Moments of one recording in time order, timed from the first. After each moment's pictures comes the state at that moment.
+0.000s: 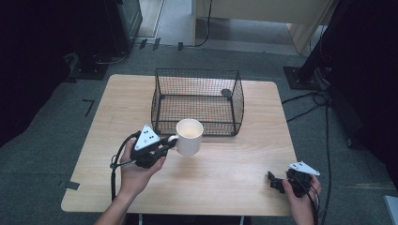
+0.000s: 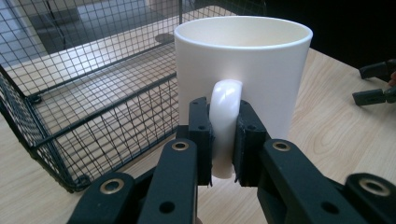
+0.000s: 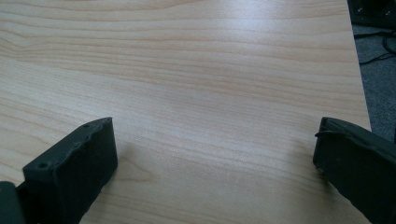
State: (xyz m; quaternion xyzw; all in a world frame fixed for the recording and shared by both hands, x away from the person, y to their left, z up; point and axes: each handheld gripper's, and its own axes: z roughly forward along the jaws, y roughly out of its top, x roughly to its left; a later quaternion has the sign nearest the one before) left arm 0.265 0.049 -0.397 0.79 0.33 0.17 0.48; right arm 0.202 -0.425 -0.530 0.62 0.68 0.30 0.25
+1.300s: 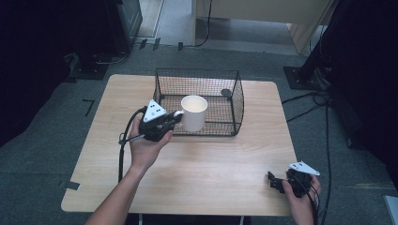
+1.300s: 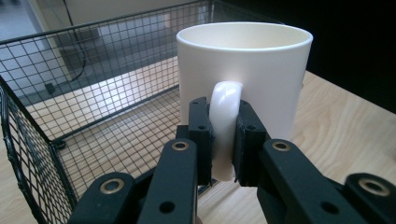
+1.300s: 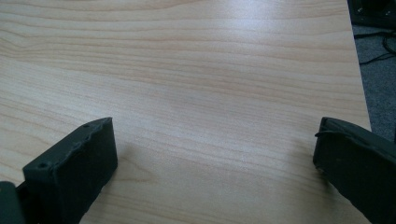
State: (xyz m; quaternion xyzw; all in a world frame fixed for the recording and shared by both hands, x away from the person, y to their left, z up) left arm 0.325 0.029 -0.374 0.77 0.35 0.20 0.50; right arm 0.202 -0.424 -0.530 0.62 0.68 0.30 0.25
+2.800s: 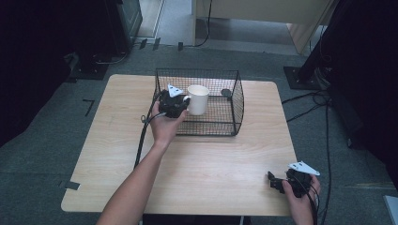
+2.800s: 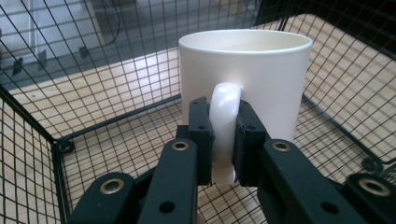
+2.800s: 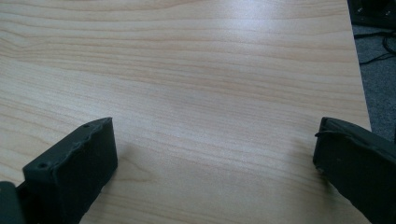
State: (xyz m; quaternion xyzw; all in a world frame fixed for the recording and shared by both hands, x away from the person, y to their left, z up) left arm 0.423 -0.017 -0.416 0.76 0.43 0.22 0.43; right arm 0.202 -0.425 -0.530 0.62 0.68 0.30 0.25
